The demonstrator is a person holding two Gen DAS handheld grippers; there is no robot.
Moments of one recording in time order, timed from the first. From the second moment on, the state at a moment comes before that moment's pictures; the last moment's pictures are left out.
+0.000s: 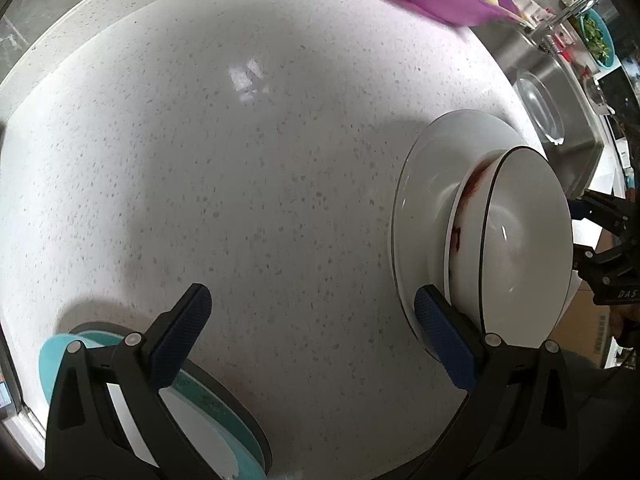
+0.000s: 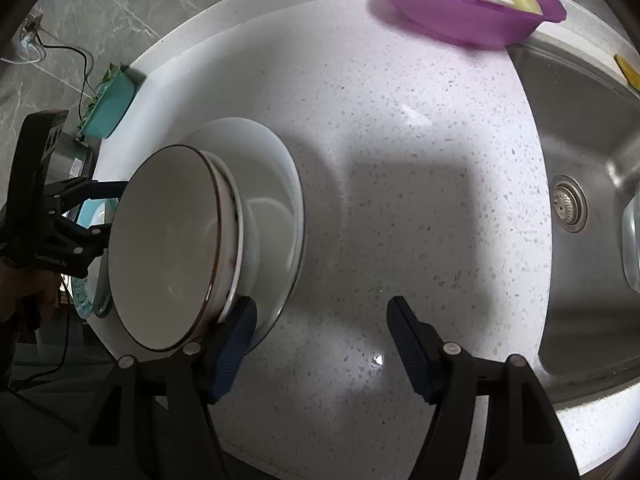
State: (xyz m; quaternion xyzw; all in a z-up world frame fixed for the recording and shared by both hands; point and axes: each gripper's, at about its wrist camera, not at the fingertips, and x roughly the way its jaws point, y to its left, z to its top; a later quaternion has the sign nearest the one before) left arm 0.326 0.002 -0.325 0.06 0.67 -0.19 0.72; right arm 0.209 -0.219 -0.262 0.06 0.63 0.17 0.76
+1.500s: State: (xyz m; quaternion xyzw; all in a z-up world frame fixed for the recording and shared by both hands) left arm 0.374 -0.057 -0.337 0.03 0.62 -0.24 0.75; right arm 0.248 -0.228 -0.284 0.14 0.58 0.12 0.80
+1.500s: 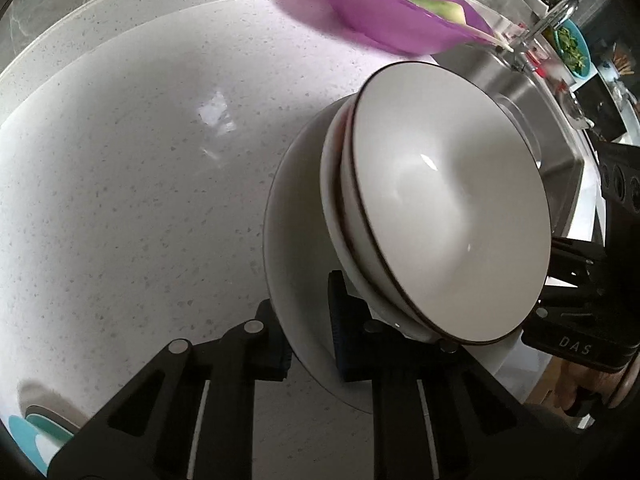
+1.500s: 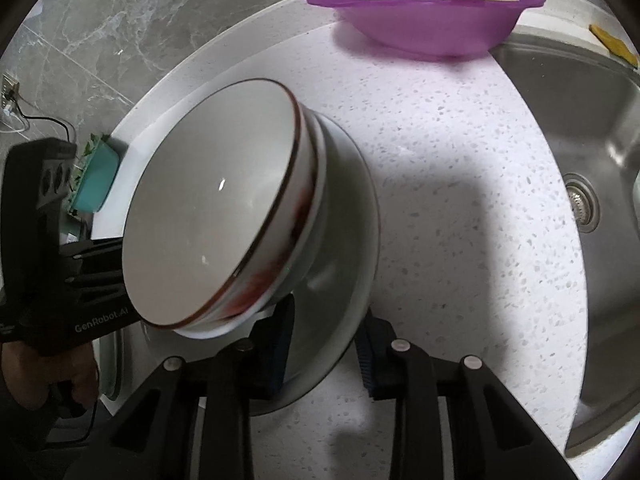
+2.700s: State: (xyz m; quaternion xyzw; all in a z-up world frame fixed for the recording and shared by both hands) left arm 0.297 -0.015 -0.242 -0.04 0.59 -0.14 0.79; right arm 0.227 -0.183 -0.221 0.05 0.58 0.21 0.78
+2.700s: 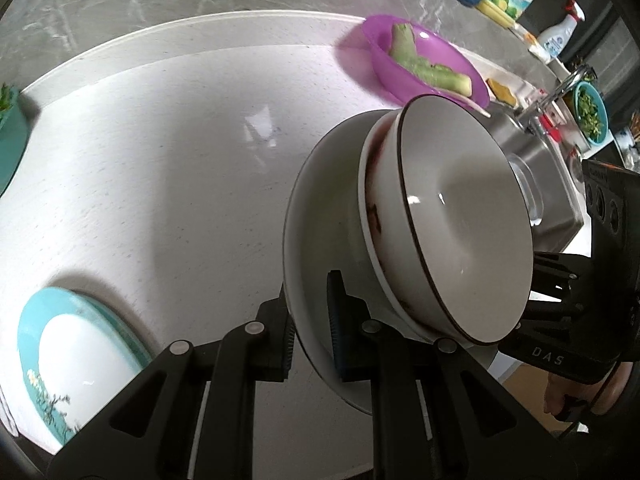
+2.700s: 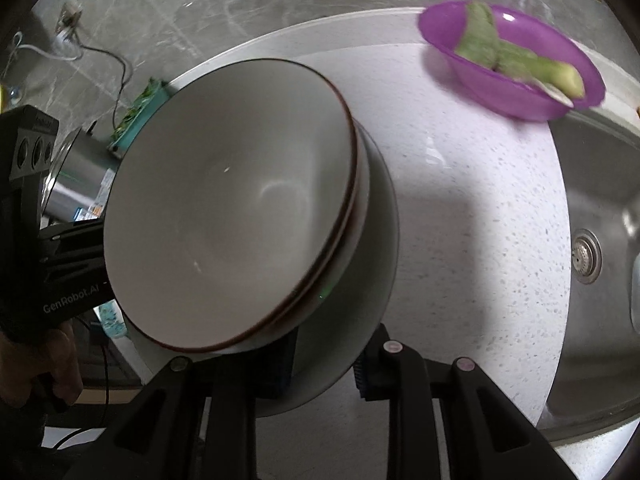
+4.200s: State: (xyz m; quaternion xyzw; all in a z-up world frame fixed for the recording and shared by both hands) left arm 0.161 0.310 -0.256 -0.12 0.61 -0.03 0.78; right arm 0.208 0.082 -0.245 -0.05 0.60 0.33 0.73
